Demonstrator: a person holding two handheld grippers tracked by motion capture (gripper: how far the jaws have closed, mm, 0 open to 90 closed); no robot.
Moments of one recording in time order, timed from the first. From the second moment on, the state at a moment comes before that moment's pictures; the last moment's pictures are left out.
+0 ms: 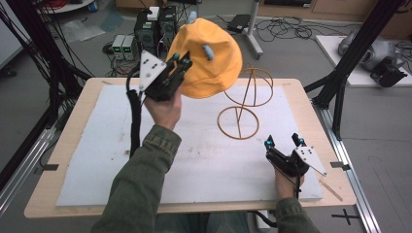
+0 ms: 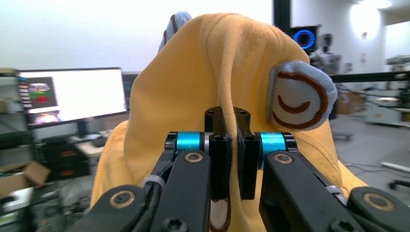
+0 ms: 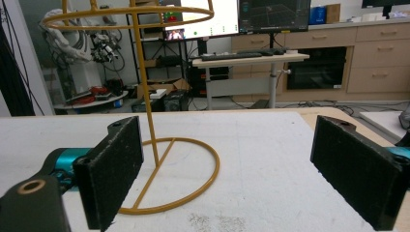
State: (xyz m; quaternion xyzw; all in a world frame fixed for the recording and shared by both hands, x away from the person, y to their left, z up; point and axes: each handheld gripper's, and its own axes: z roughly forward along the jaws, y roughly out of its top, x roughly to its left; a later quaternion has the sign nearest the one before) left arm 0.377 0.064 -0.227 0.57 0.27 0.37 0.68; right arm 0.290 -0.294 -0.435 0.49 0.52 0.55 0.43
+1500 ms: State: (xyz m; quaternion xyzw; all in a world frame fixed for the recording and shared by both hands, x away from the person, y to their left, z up) left arm 0.437 -0.012 -0.247 0.69 0.26 0.21 0.64; right arm 0.289 -0.298 -0.434 0.48 0.53 0.55 0.43
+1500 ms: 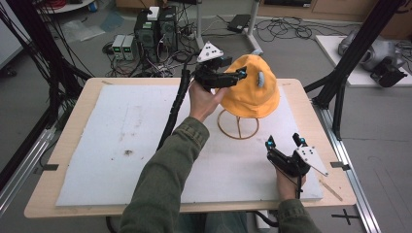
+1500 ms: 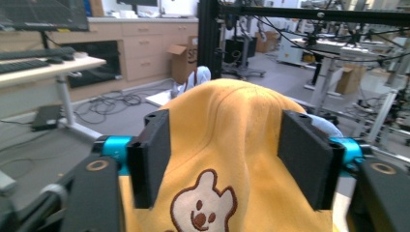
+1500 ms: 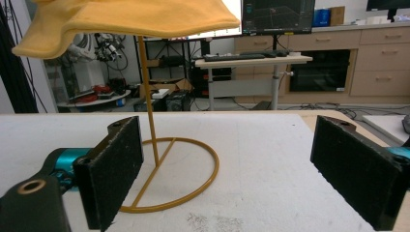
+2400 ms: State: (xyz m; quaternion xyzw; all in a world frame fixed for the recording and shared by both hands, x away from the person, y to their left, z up) left arm 0.329 0.209 -0.252 0.53 0.41 0.47 0.57; right arm 0.291 -0.290 -0.435 0.48 0.53 0.55 0.44
